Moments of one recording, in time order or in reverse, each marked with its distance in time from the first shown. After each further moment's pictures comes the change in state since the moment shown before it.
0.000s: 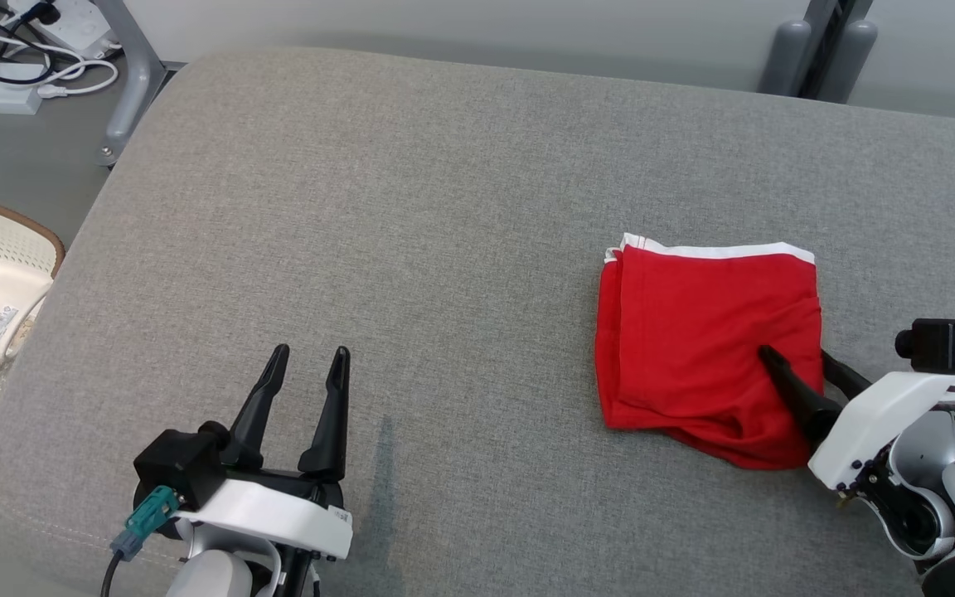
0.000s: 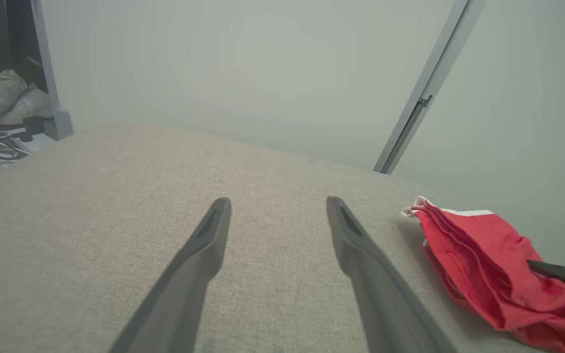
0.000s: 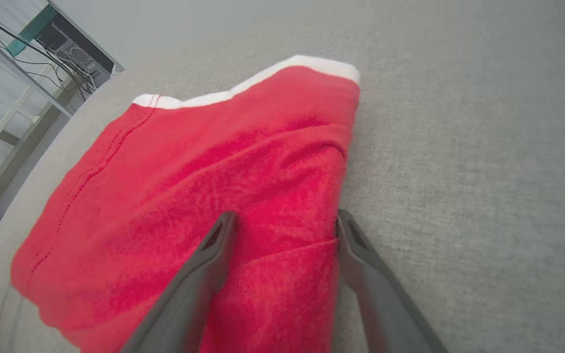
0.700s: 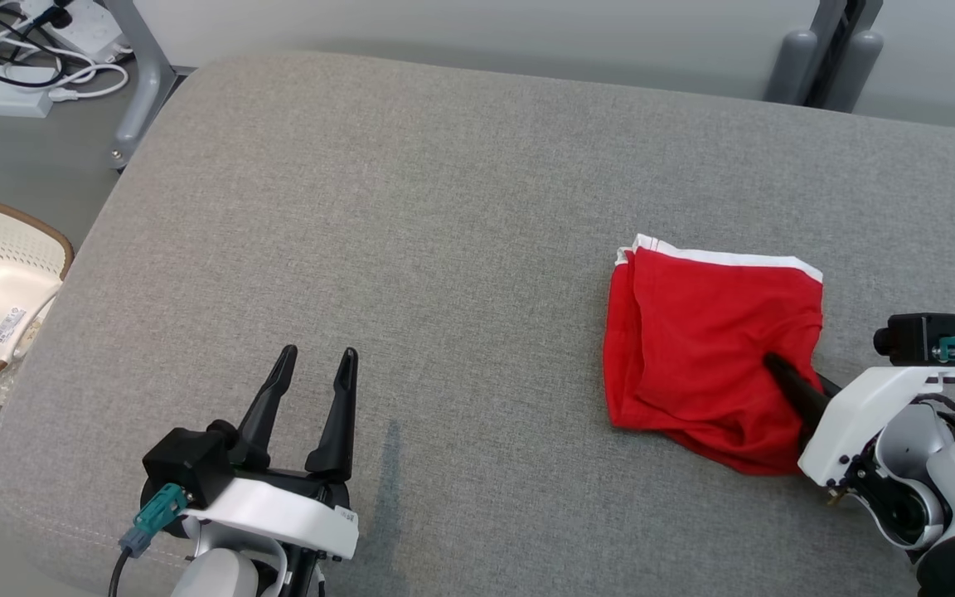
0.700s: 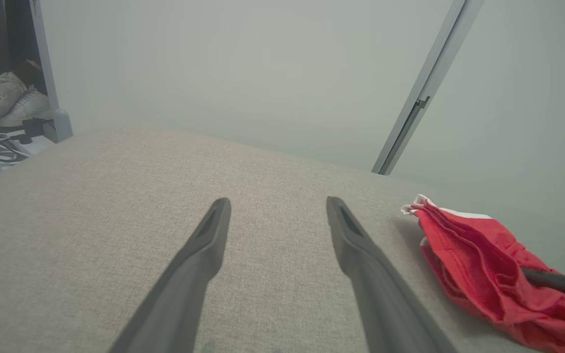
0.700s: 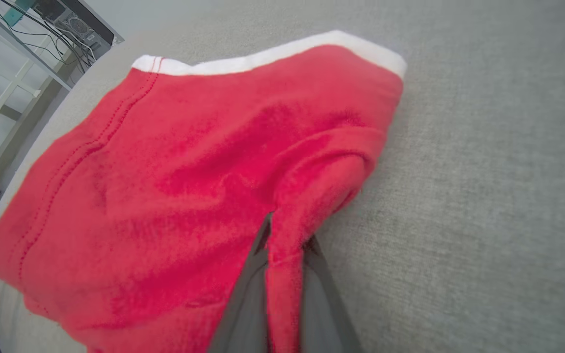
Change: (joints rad) left arm -0.007 0.000 -0.016 0.011 -0.002 0.002 0.000; right arm -0.084 -0.035 0.155 0.111 0.119 0.000 0.002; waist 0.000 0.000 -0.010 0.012
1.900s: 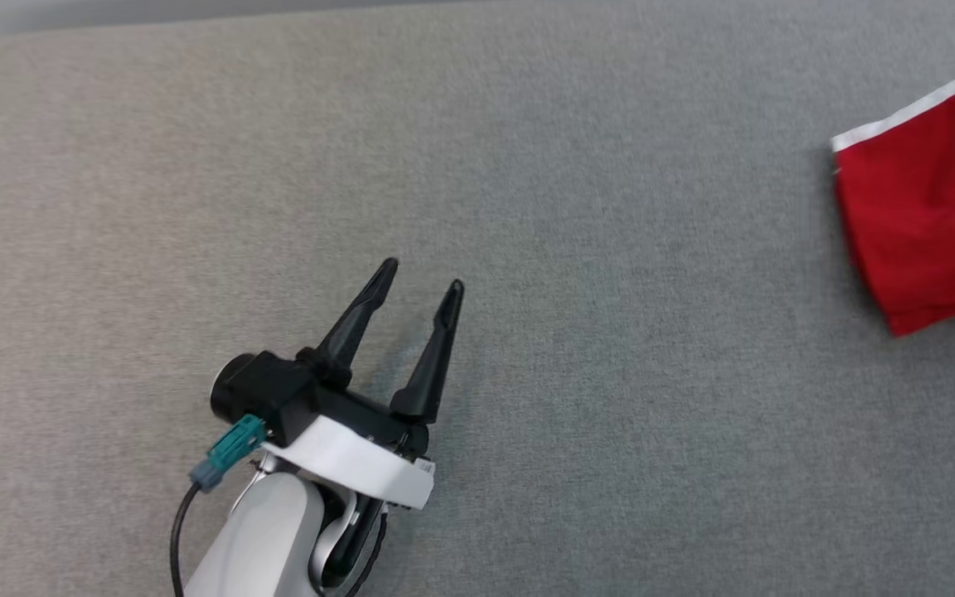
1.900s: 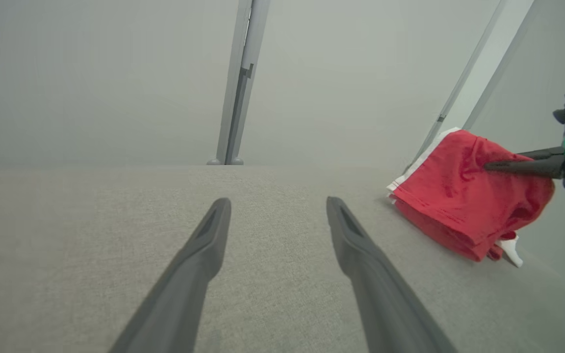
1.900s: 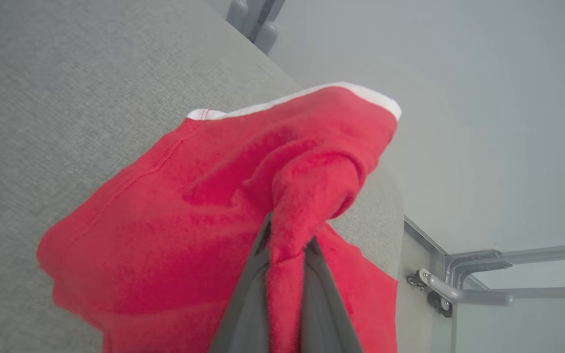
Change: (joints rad) left arm -0.148 0.000 -0.166 -0.073 0.037 -0.027 0.000; right arm -0.391 -0.614 0.416 -0.183 -0.298 0.000 -0.072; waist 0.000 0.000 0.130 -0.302
